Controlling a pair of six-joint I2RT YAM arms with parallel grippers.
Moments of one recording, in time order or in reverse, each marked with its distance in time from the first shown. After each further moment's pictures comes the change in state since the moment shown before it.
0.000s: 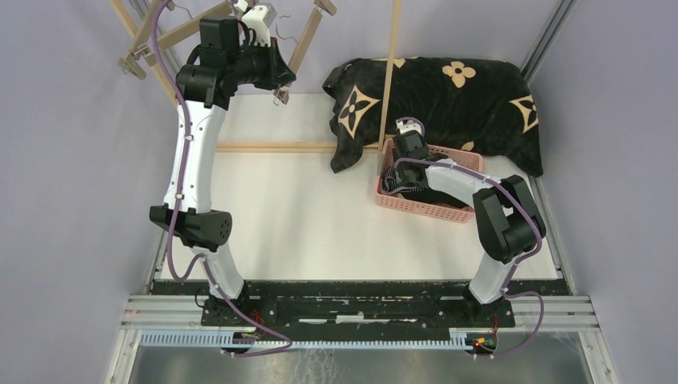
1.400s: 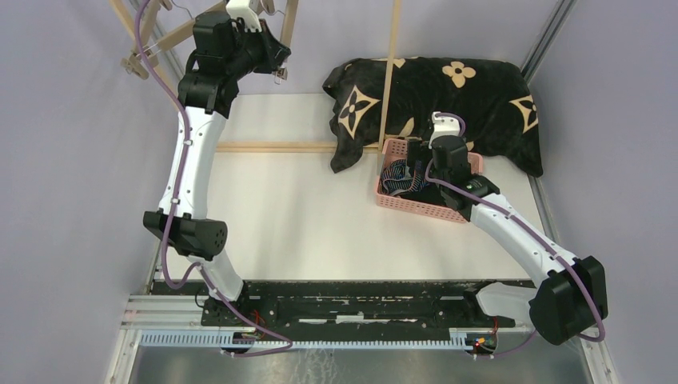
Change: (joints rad) left arm 0.000 -0.071 -0.157 0.354 -0.140 -0.125; right arm -0.015 -0.549 -0.208 0.023 -0.103 0.016
